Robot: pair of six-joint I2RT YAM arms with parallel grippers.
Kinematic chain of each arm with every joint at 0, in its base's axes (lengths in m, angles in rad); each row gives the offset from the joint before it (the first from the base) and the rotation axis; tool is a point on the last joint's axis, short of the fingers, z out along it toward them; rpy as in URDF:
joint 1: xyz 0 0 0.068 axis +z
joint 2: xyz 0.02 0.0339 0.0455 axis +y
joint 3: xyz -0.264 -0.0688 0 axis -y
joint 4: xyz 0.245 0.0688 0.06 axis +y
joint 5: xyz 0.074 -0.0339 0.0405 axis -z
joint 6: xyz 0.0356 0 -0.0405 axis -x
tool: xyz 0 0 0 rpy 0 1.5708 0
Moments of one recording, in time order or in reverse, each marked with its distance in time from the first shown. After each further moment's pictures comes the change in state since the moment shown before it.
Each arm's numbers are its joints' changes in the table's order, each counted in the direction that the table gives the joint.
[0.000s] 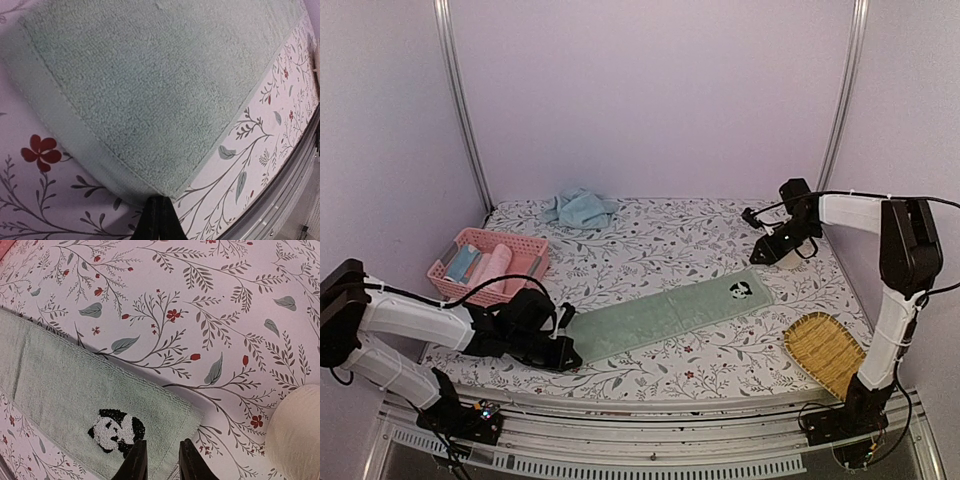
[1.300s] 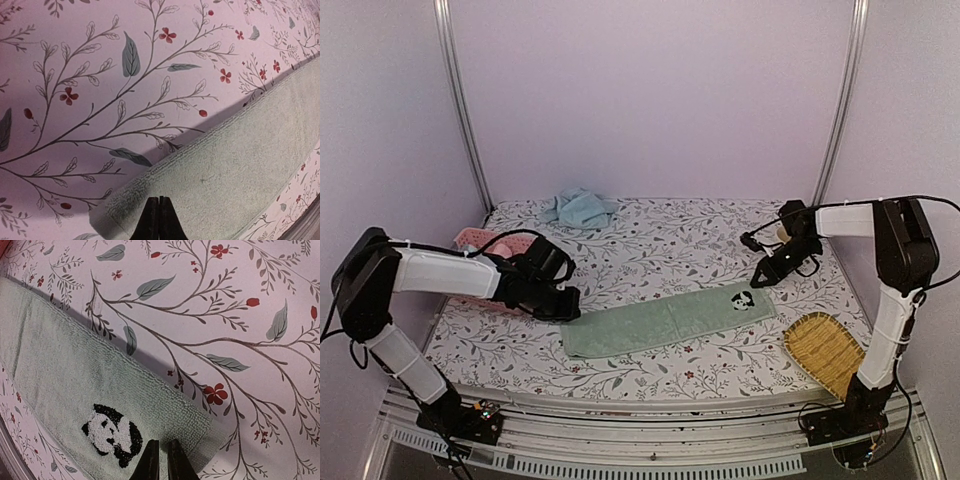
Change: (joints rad) left arm 0.198 0.212 0.369 0.211 -0.120 -0.124; right arm -0.009 0.018 -0.113 0.032 -0.103 0.040
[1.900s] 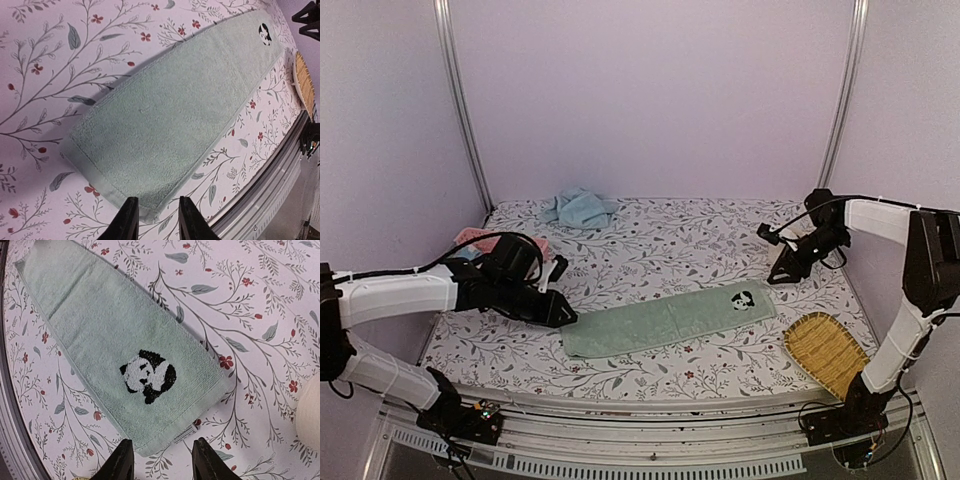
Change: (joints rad) left arm 0.004 -0.312 -0.124 0.101 0.217 -0.124; right arm -0.085 -0.206 -0.063 0.187 -0.056 0.384
